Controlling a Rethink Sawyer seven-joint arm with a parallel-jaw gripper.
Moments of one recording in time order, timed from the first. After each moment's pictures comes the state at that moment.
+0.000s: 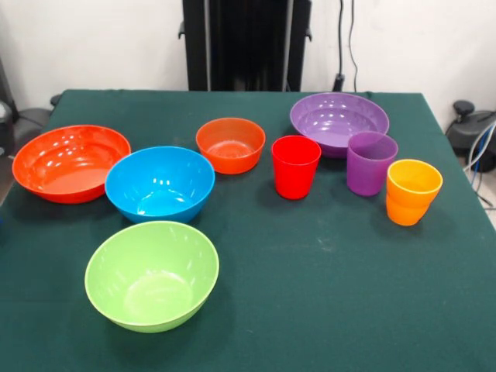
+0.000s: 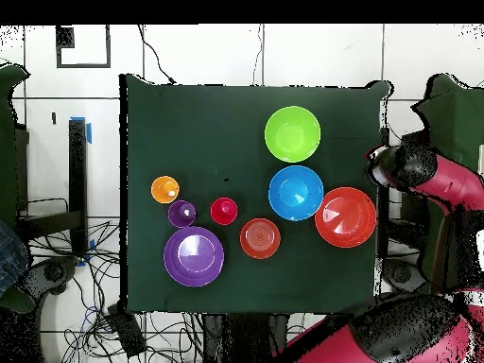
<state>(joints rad) -0.79 -0.25 0.24 0.99 -0.43 0.76 2.30</state>
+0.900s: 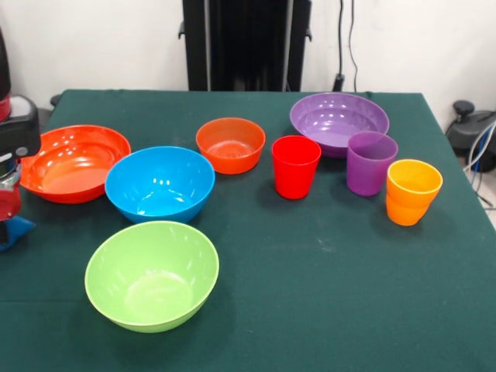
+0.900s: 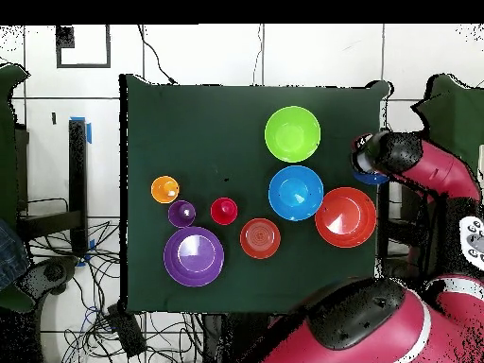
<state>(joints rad) -0.67 -0.26 0.11 0.99 -0.24 0.76 2.36</state>
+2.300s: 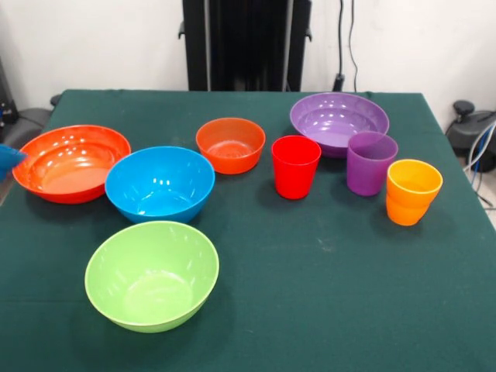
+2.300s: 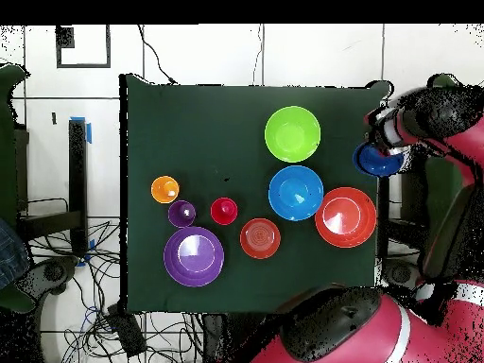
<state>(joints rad) -0.60 -0.33 0.00 0.82 0.03 1.17 2.36</state>
